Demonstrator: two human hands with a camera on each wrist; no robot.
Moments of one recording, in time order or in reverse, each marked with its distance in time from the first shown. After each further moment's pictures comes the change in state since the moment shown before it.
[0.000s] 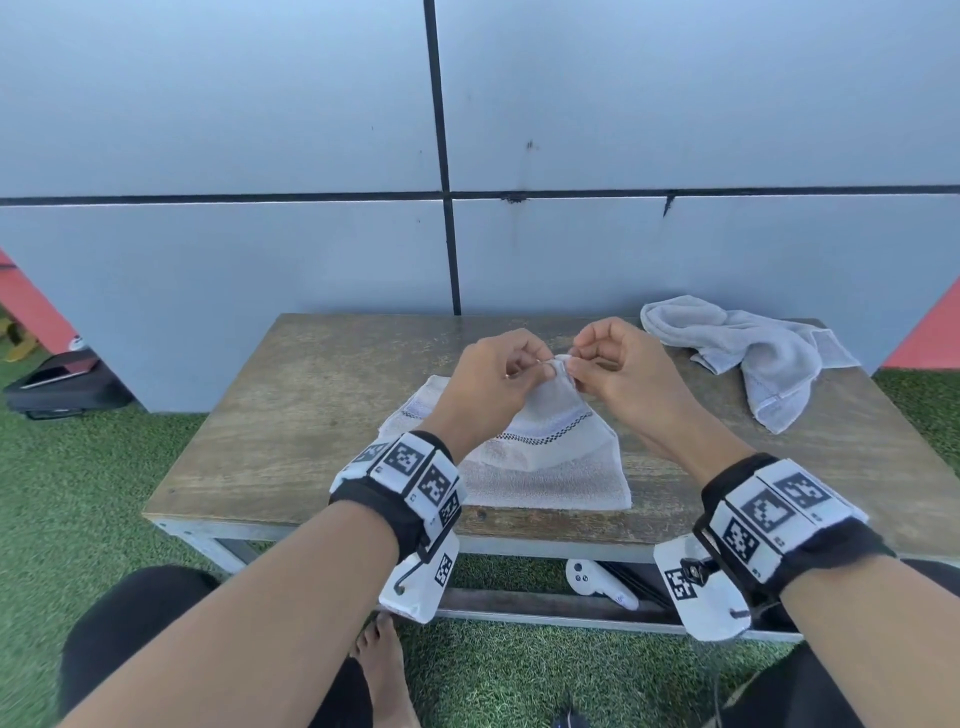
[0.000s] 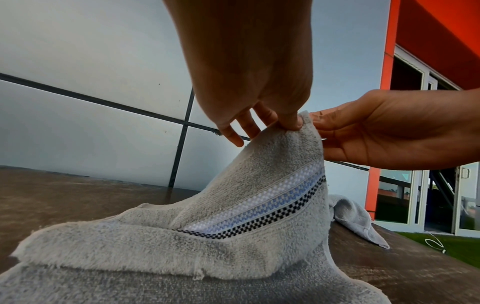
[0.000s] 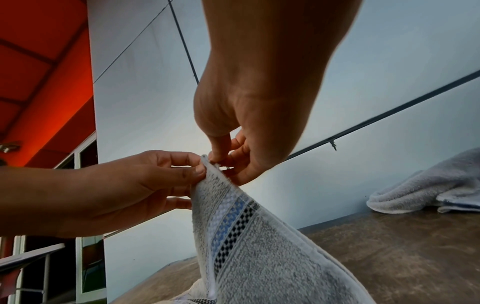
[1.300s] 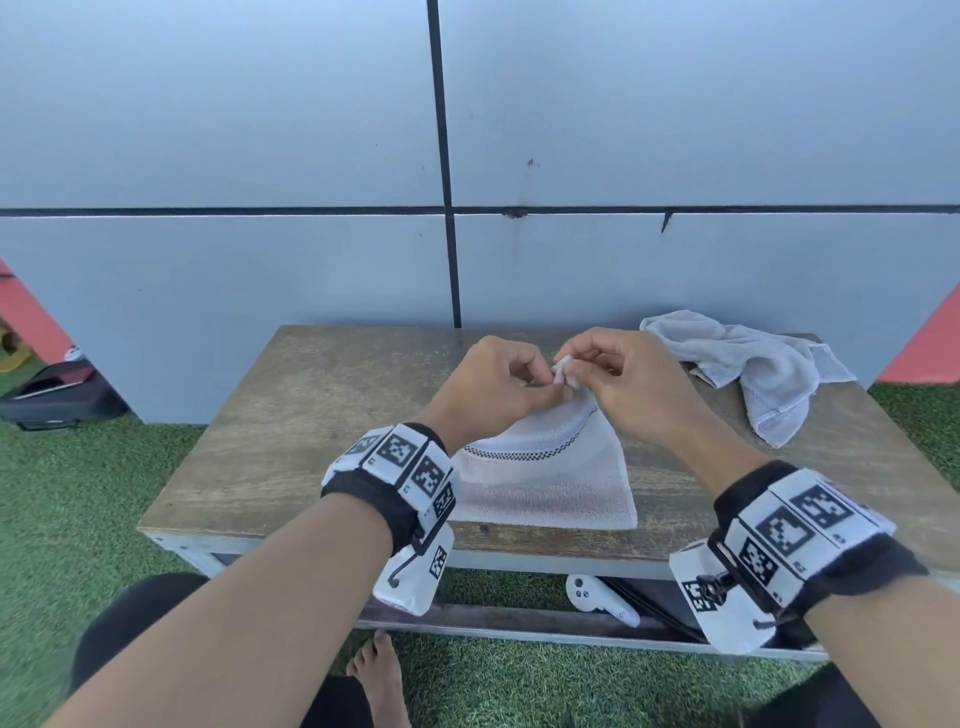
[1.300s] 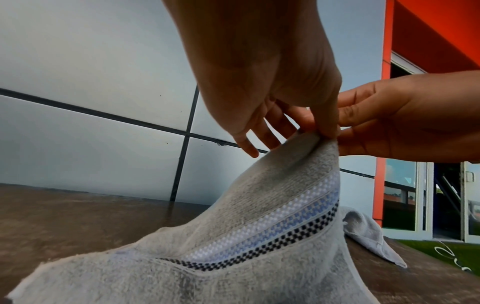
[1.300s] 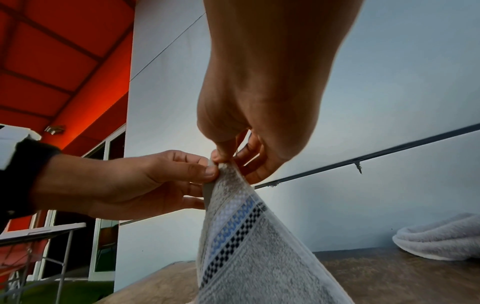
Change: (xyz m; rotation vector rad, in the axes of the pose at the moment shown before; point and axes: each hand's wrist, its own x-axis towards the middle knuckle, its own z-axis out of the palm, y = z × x) left_hand 0.007 0.008 -0.015 -0.030 -0.151 -0.008; right_hand -0.006 -0.030 0.000 -0.365 -0.052 -0.209
